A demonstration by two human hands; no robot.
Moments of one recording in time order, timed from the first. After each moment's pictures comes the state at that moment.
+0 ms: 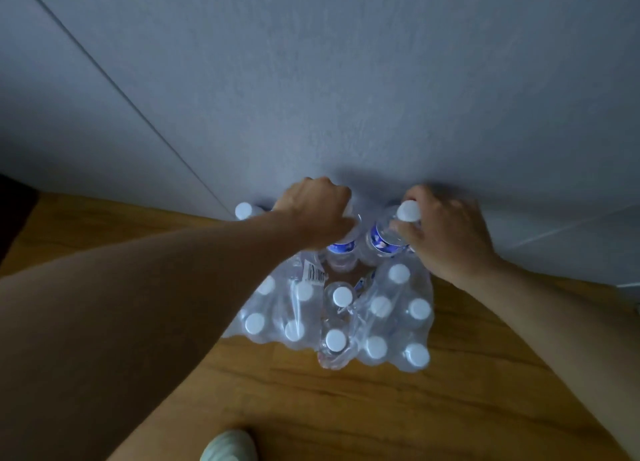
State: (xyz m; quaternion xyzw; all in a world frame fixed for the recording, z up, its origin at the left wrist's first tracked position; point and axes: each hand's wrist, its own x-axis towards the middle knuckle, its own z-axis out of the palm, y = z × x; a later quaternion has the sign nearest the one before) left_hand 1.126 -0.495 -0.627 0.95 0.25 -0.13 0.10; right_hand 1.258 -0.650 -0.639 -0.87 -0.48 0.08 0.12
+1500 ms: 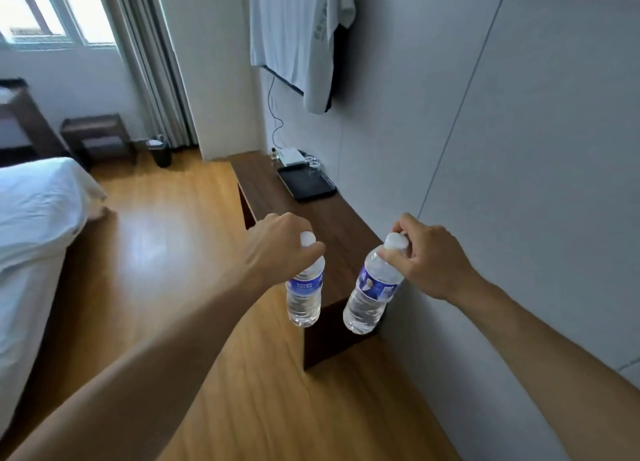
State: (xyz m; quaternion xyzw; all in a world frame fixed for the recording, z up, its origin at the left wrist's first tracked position) left_hand 0.374 -0.505 0.204 0.64 0.72 0.24 0.03; right_hand 0.621 -0.444 0.208 -0.45 -0.86 0.11 0.24
